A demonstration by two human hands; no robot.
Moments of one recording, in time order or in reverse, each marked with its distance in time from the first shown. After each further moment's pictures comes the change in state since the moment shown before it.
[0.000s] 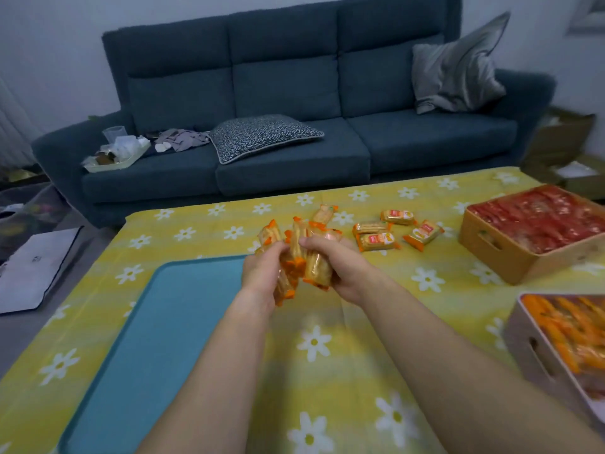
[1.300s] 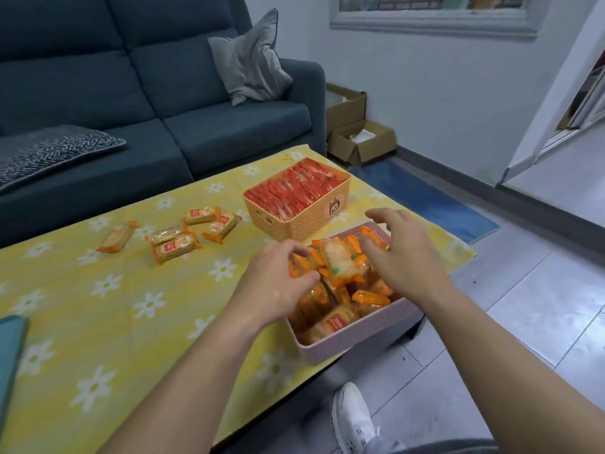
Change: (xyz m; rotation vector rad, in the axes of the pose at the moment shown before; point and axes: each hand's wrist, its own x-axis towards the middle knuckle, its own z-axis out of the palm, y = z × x) left_hand -0.208 -0.060 0.258 1.000 -0.737 0.730; right_hand -0.256 -0.056 -0.343 -1.152 0.907 -0.344
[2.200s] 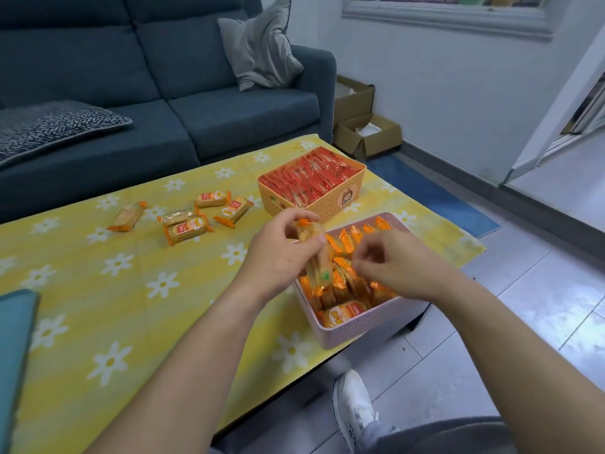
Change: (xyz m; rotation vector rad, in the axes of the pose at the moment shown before) left_hand -0.009 -0.009 -0.026 -0.572 0.077 0.001; right_hand -0.014 -0.040 -0.001 0.011 -0.470 -0.090
